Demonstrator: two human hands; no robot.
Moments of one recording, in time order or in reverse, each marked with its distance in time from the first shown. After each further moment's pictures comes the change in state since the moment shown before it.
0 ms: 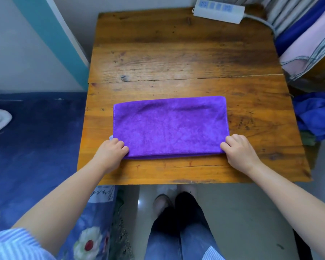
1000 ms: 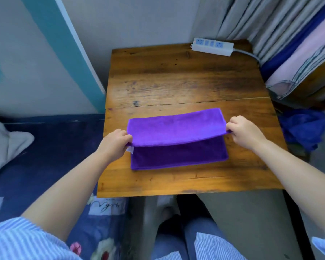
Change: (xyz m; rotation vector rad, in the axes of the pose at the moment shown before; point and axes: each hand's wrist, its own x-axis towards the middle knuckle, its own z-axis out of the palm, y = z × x) left_hand -0.016 -0.066 -0.079 -0.435 0.321 -0.035; right_hand 0.070 0.024 -0.094 0.133 -0.209 0.225
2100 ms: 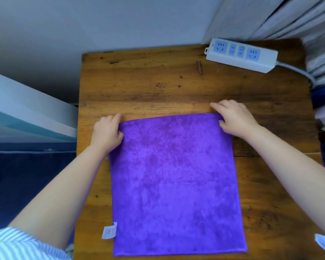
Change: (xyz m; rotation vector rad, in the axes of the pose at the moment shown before) left_hand 0.266 -0.095 0.016 -0.052 -0.120 -0.420; right_hand 0.289 0.077 0.033 0.066 -0.231 0.012
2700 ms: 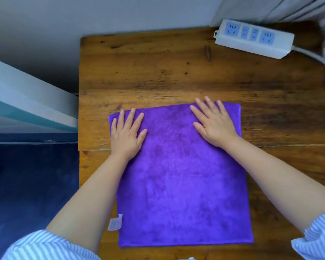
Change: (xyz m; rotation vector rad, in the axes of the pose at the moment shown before) left_hand -0.028 0.021 0.050 -0.075 0.031 0.035; right_hand -0.004 -0.055 0.058 0.010 0.032 -0.071
